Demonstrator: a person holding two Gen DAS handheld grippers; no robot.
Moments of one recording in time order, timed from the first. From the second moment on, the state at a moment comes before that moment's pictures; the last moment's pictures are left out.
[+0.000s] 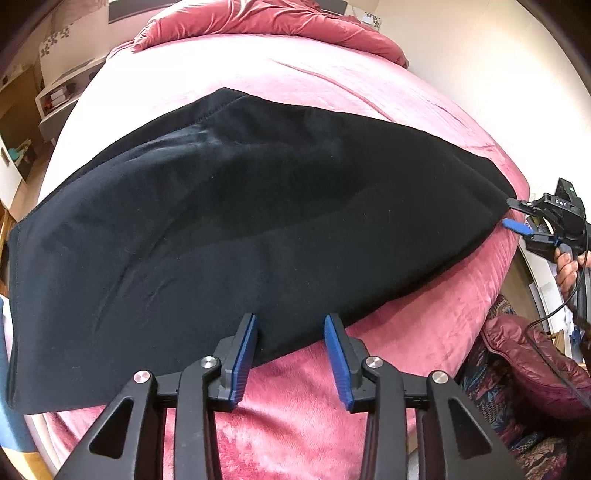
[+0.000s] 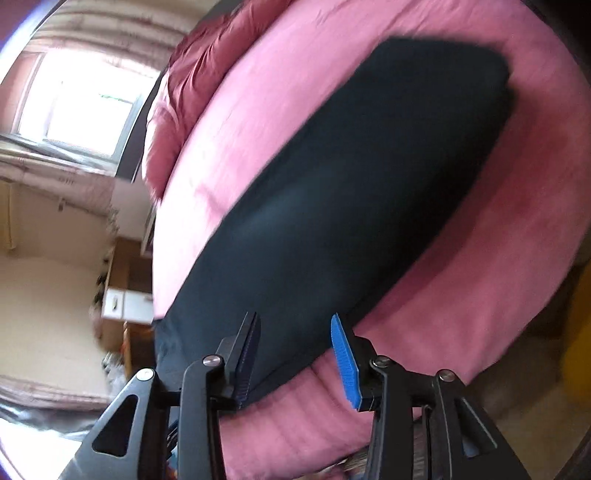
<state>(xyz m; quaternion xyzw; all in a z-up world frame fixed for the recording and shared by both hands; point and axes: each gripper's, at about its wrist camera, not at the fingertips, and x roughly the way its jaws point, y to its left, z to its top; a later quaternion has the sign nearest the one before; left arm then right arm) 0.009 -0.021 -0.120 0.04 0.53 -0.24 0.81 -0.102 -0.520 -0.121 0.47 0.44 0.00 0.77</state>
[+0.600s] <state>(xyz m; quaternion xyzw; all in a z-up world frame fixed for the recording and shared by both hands) 0.013 0.033 -0.125 -0.10 0.54 -0.20 0.81 -0.084 -0.484 -0.151 0.48 0.47 0.00 0.74</state>
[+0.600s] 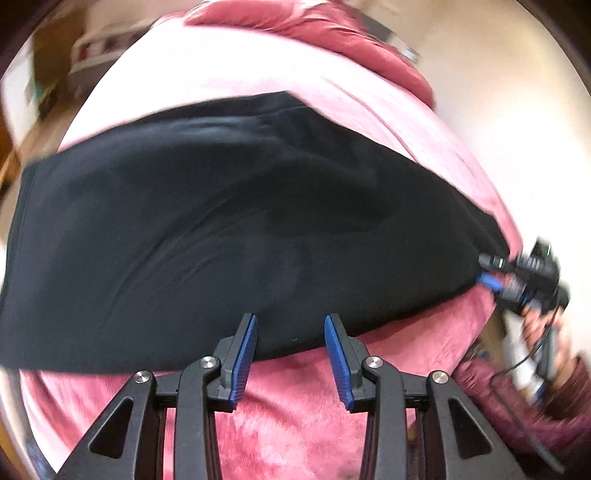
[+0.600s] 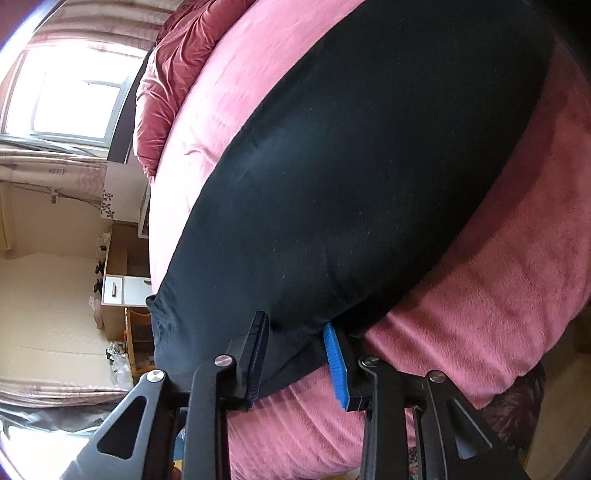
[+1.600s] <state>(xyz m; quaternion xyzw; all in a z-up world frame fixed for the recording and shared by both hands) -0.044 0.225 -0.120 -0.37 0.49 0.05 0.79 -0.075 -0.418 -0.093 0.23 0.53 0.08 0.81</state>
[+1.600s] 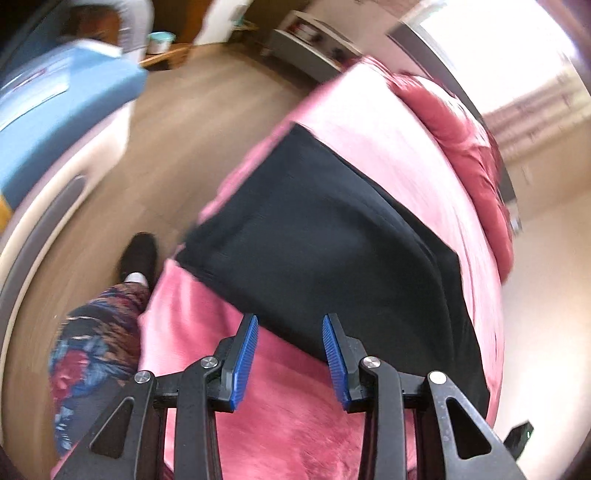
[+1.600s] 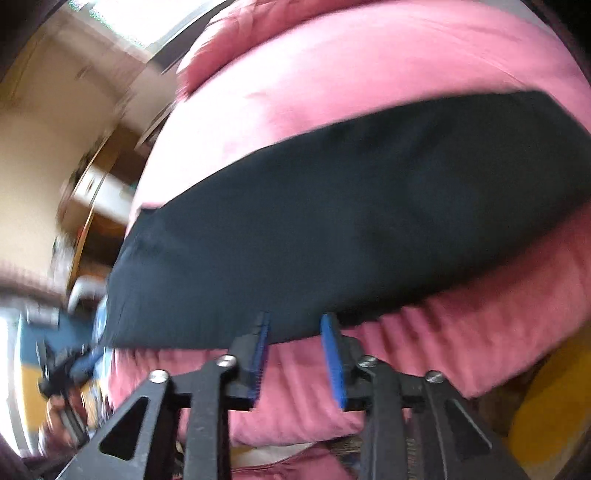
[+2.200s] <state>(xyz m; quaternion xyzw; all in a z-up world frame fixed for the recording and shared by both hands) -0.025 0.243 -0.119 -0.30 0.48 0.09 0.82 0.000 -0.208 -0.136 0.05 0.60 0.26 0.76</state>
